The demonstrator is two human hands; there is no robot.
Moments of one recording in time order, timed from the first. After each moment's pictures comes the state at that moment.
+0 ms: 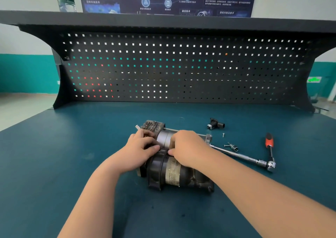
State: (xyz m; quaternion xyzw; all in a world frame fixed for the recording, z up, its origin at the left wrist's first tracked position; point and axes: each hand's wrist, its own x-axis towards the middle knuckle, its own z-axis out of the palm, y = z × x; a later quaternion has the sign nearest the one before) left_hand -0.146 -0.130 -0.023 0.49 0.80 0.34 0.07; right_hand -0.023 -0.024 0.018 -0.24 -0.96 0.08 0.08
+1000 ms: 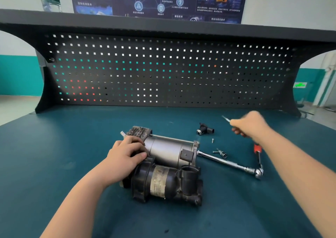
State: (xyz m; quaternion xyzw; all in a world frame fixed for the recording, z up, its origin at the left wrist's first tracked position) left_hand -0.136 -0.122 -0.022 0.47 0.81 0.34 0.02; right_hand 0.049 0.183 0.028 -0.48 -0.75 0.33 0.31
